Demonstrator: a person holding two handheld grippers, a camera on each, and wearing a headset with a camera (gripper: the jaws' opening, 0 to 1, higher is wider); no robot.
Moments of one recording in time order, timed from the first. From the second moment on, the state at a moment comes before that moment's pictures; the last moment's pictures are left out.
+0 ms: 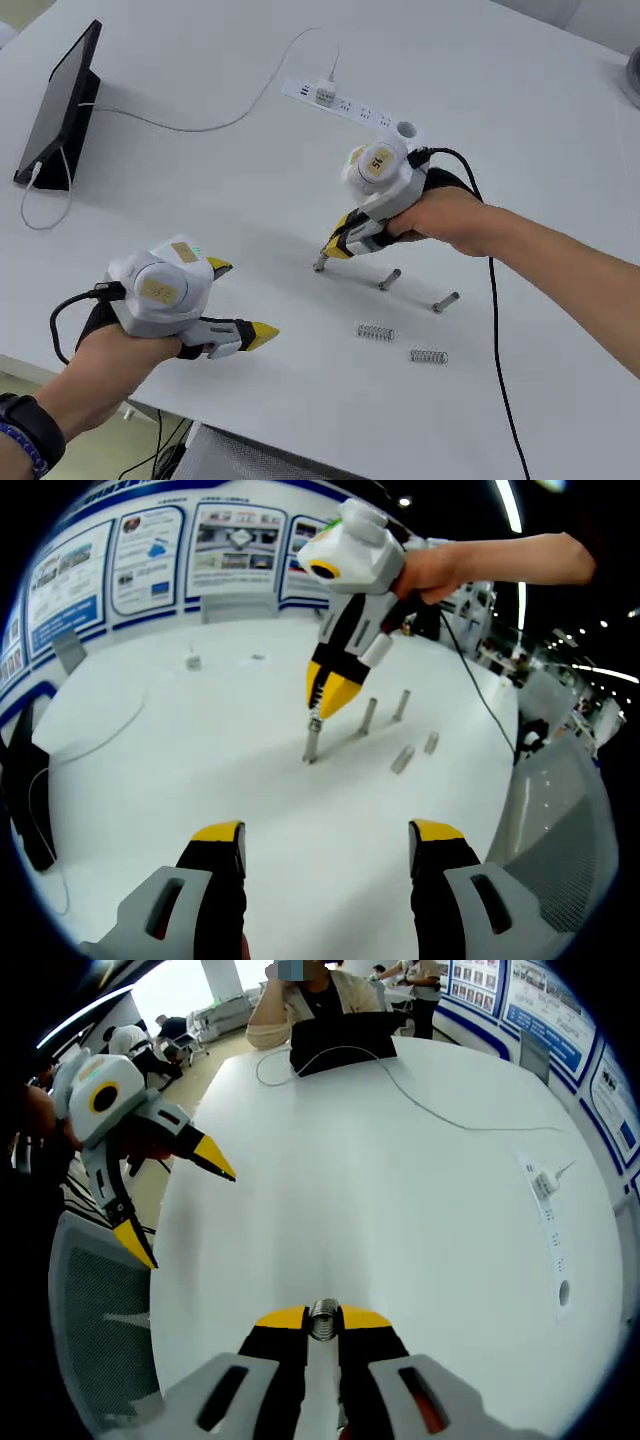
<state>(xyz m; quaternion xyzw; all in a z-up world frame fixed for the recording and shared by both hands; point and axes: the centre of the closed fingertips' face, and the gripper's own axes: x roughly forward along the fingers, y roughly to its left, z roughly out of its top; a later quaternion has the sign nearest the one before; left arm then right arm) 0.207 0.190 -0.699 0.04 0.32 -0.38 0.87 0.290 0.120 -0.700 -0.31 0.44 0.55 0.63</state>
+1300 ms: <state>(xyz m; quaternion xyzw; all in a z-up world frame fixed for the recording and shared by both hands) 0.207 0.195 -0.704 0.03 0.32 -0.37 0.87 0.297 0.123 -0.736 -0.33 0.45 0.55 0.62</state>
